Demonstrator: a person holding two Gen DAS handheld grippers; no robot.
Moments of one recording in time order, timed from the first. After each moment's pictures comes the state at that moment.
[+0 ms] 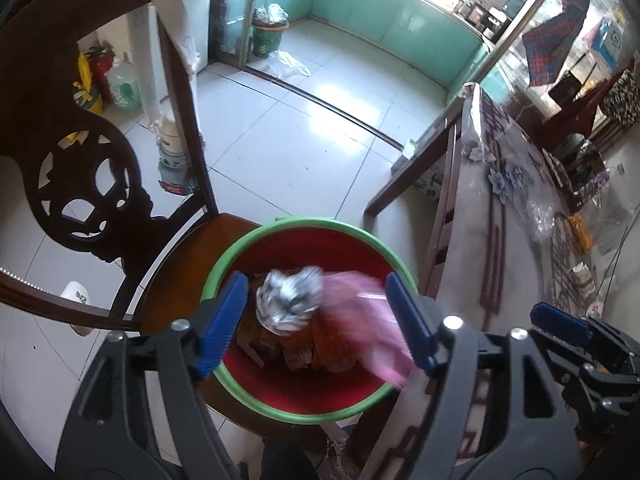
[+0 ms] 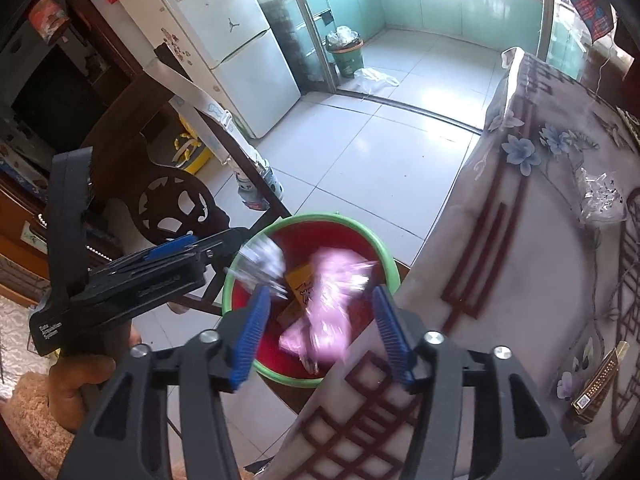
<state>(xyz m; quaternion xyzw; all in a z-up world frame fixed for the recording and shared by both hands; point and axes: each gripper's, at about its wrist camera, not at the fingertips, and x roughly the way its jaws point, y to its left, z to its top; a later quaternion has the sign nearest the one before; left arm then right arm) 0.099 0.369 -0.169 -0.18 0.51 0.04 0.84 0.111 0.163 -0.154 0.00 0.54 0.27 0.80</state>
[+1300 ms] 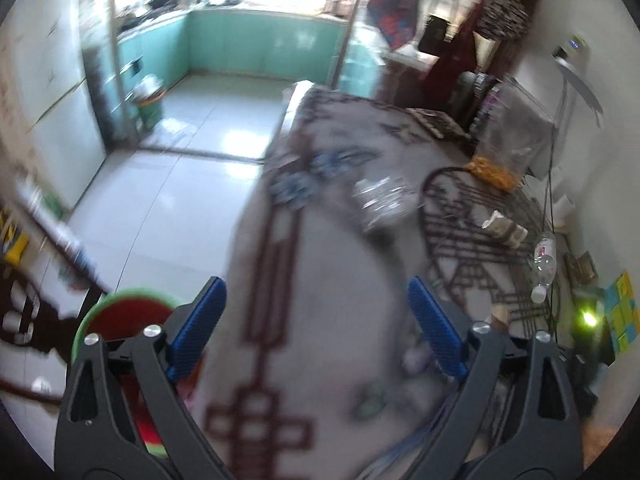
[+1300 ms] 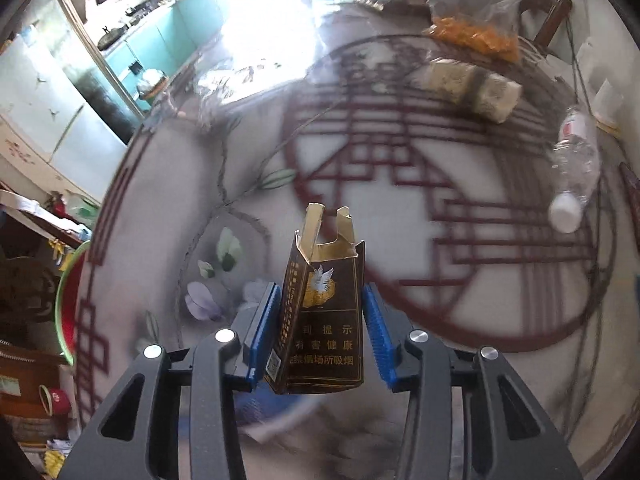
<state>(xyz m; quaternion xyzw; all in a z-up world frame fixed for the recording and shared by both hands) 0.140 0.116 -0.109 -0.04 0.44 -0.13 0.89 0.071 -0.155 -0.210 0.08 0.55 -0.01 0.83</state>
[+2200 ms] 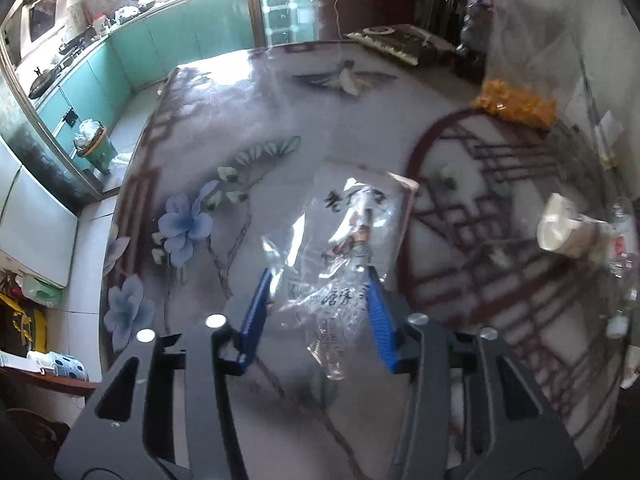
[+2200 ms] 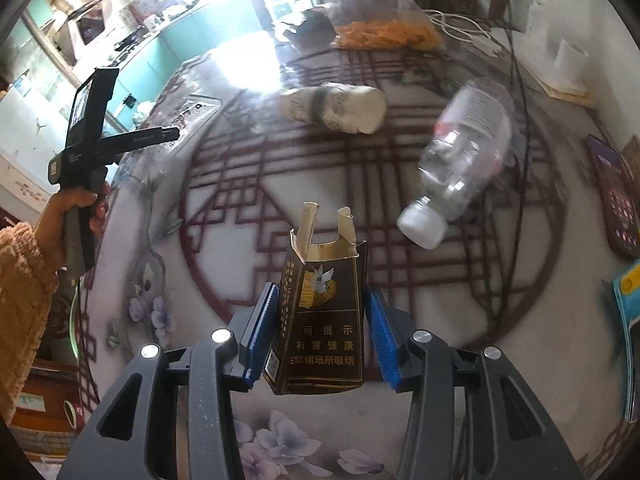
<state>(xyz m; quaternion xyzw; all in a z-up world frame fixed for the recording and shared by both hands) 0.298 -0.053 -0.206 0.11 0.49 -0.17 0.85 0.068 -0.284 -0.189 0.14 0.54 0.00 0.83</state>
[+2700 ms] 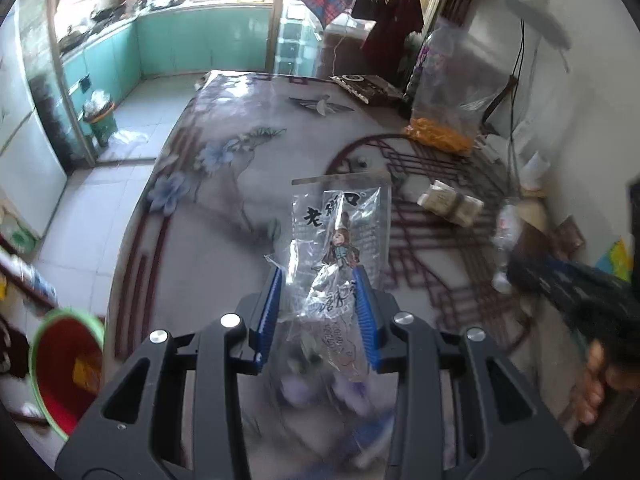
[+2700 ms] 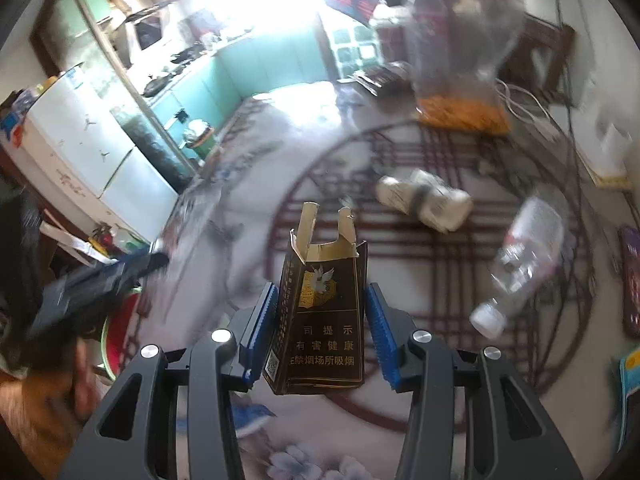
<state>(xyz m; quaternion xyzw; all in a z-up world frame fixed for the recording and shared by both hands) 0.128 0.000 -0.122 -0.02 0.46 -0.18 0.87 0.101 -0.235 -0.130 0.11 0.46 0.08 0.88</state>
